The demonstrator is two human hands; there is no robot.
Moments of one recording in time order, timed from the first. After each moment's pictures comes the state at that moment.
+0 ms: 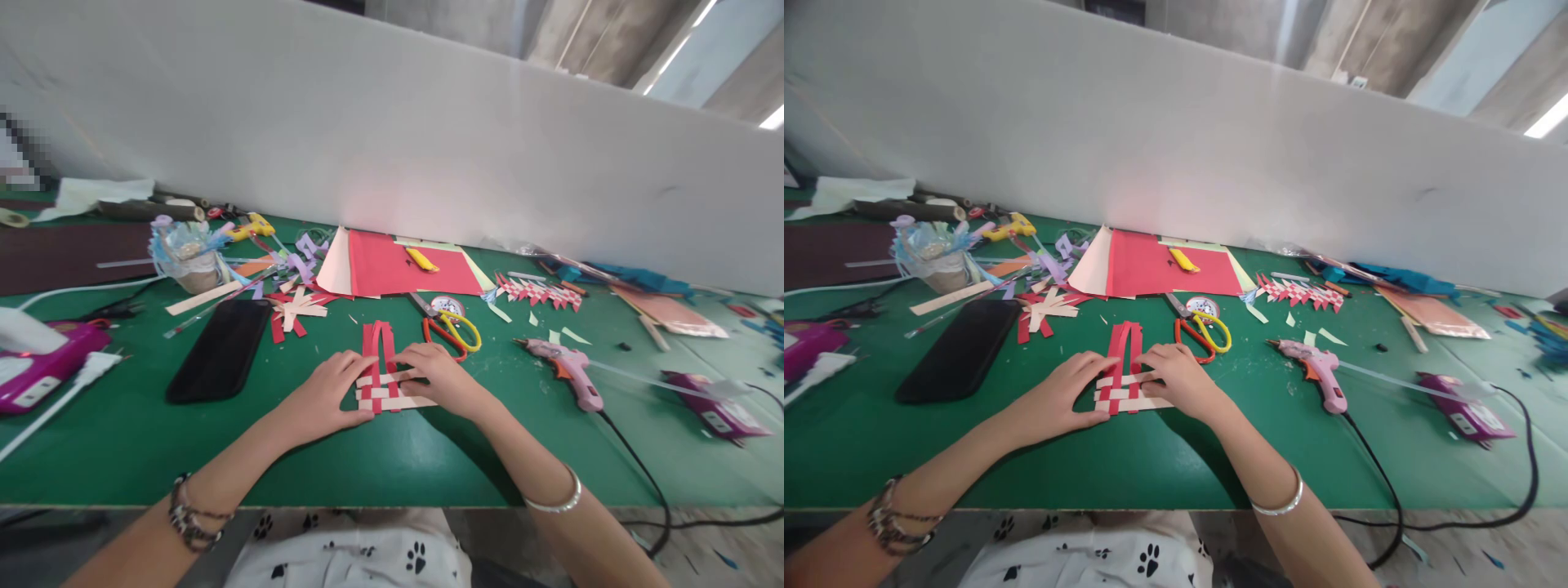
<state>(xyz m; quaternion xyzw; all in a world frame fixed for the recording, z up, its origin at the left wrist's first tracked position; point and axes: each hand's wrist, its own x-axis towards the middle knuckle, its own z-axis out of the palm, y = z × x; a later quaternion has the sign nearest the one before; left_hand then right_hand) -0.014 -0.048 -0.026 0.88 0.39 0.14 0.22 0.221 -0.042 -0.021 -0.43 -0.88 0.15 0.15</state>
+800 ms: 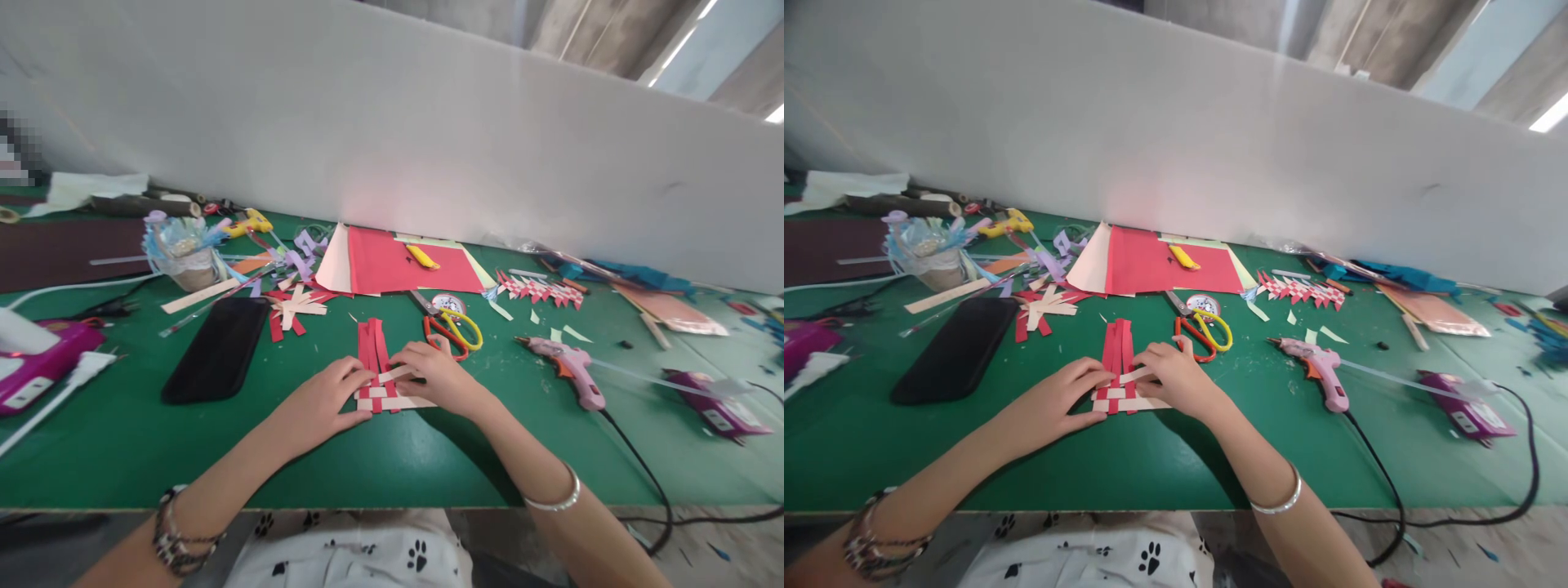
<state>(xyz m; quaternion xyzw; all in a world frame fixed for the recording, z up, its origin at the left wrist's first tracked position) -0.014 -0.056 -0.019 0.89 0.38 0.12 0.23 0.215 -0.043 -0.019 -0.45 -0.87 0.13 0.14</state>
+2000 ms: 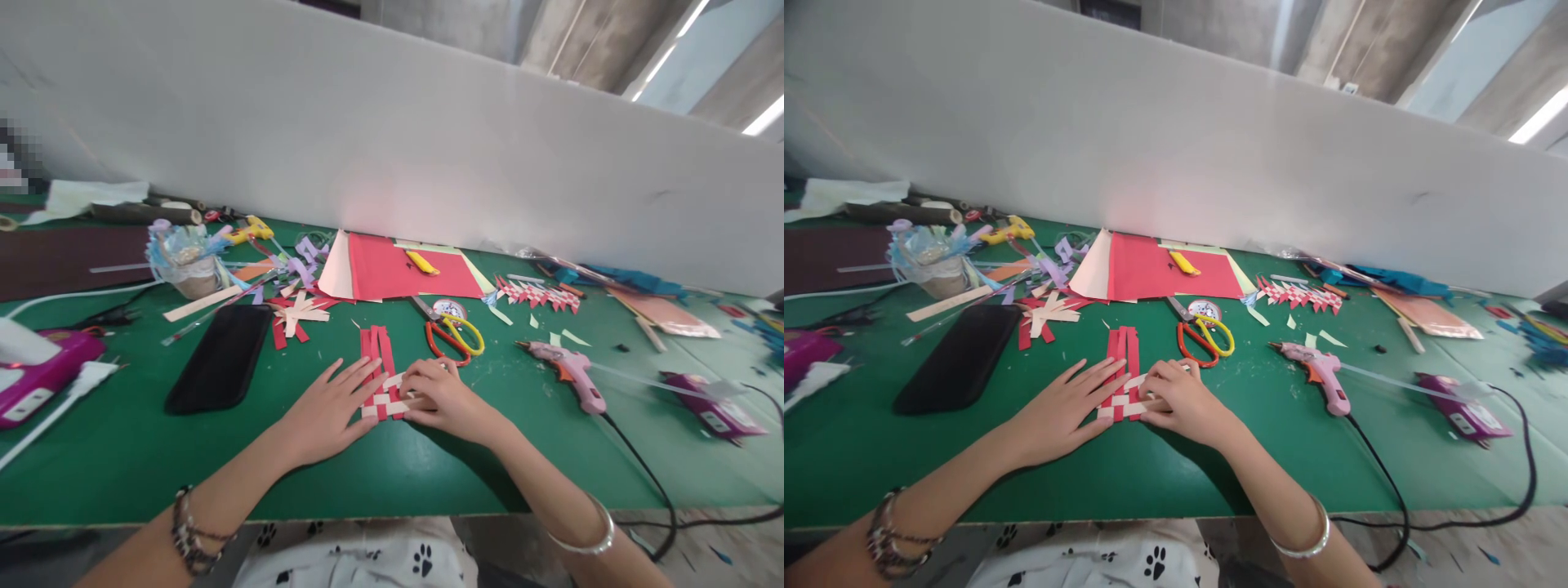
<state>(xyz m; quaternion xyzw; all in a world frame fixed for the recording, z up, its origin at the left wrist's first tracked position) -0.016 -0.051 -0.034 0.94 0.34 0.05 0.08 0.216 -0.070 -0.010 -0.43 -0.88 0.16 0.13</state>
